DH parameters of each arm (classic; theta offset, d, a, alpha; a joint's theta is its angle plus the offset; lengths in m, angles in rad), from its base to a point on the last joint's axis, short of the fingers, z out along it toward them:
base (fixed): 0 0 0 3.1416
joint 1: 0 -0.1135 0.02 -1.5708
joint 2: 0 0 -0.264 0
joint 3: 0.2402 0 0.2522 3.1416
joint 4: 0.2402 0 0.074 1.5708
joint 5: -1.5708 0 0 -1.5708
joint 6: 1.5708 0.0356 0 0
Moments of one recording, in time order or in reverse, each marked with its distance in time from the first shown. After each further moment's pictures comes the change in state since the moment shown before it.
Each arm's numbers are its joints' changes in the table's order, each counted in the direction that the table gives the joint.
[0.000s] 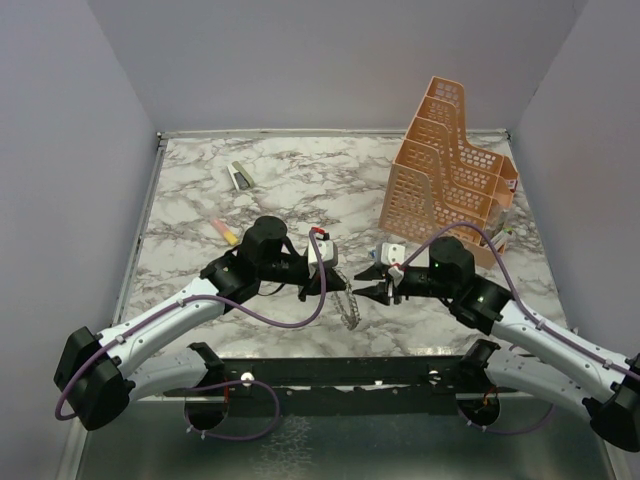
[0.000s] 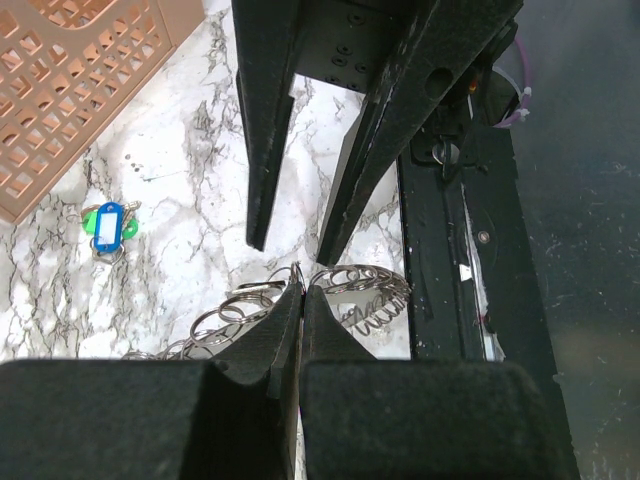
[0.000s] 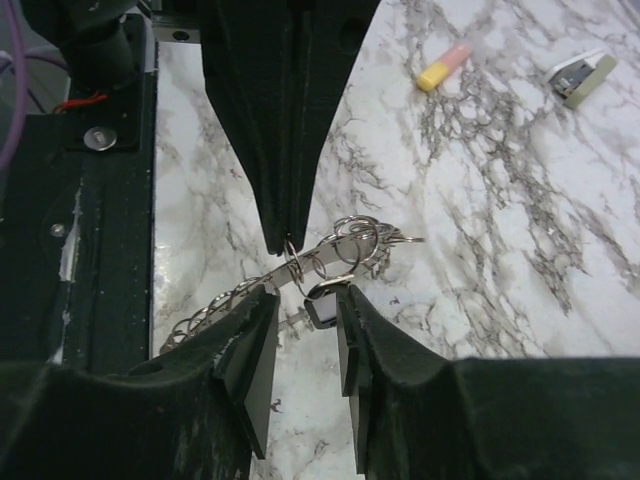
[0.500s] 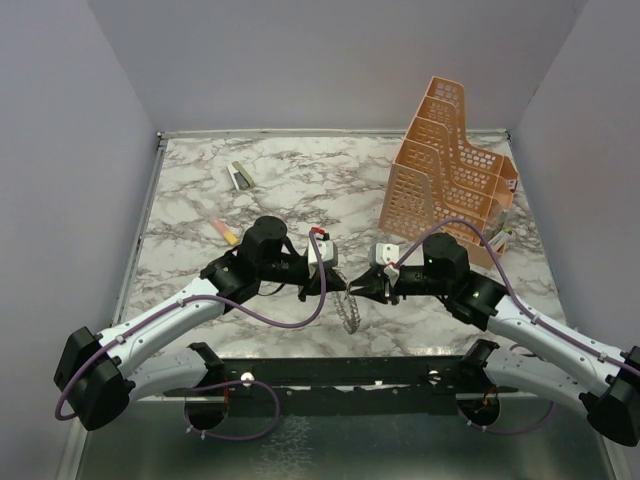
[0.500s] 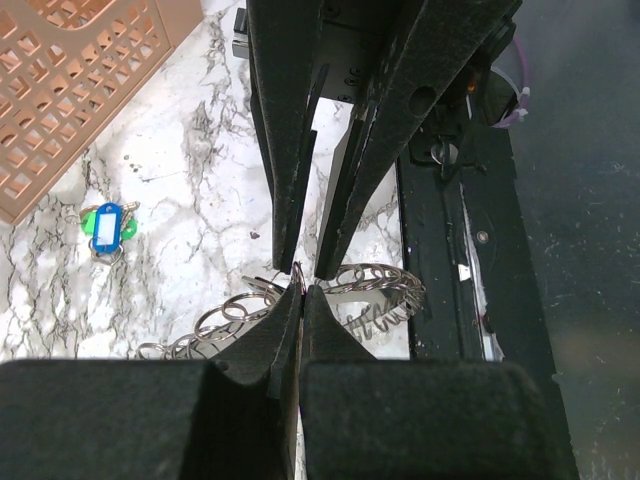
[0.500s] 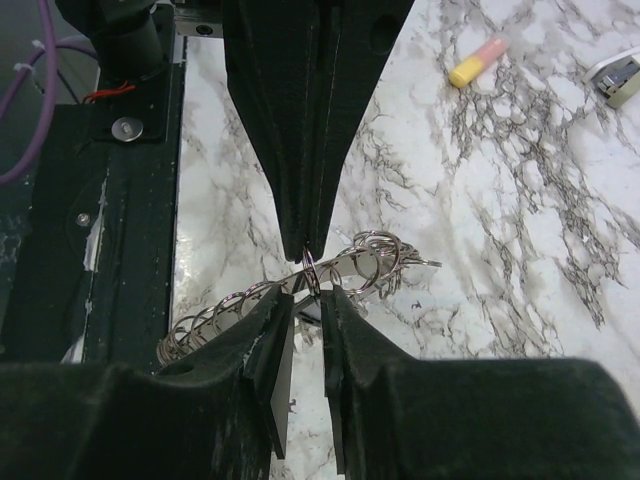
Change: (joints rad) left arm 0.000 0.000 0.000 0.000 -0.002 0.000; right arm 0.000 -0.053 0.027 0.029 0.069 -0.013
